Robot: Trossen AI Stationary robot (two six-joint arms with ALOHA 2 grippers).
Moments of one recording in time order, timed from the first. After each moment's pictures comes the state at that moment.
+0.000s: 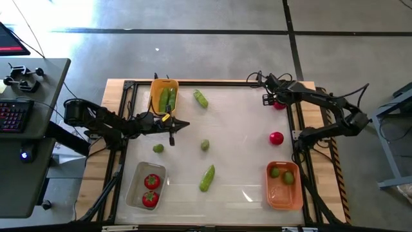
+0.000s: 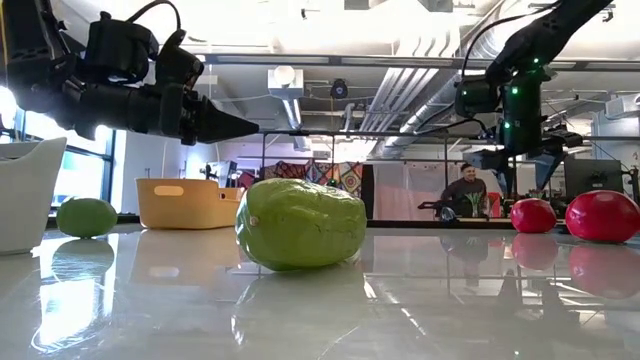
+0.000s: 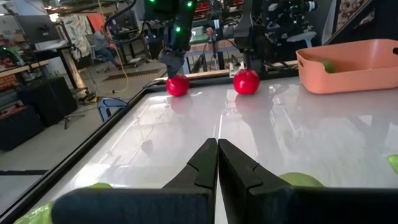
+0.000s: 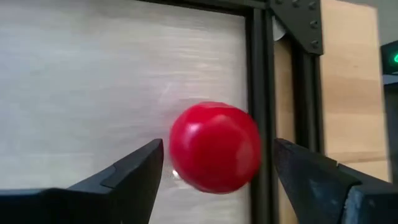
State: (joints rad) left arm 0.19 1.46 0.19 1.20 0.02 0.19; right arm -0.84 1.33 0.80 -0.83 0.47 0.63
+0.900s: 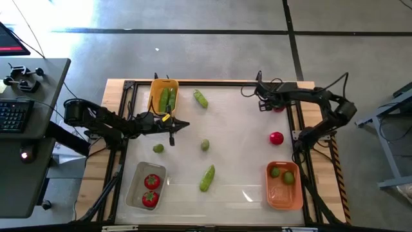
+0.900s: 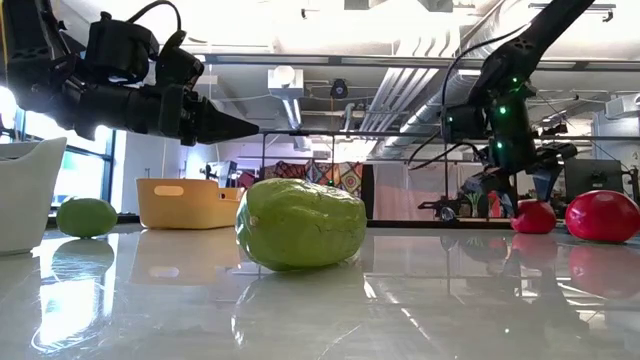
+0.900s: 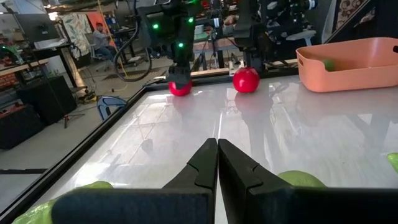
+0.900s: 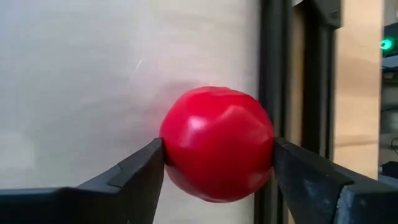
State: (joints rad) left arm 0.19 1.46 0.19 1.19 0.02 0.19; right arm -0.75 1.52 0.82 -0.88 0.48 0.71
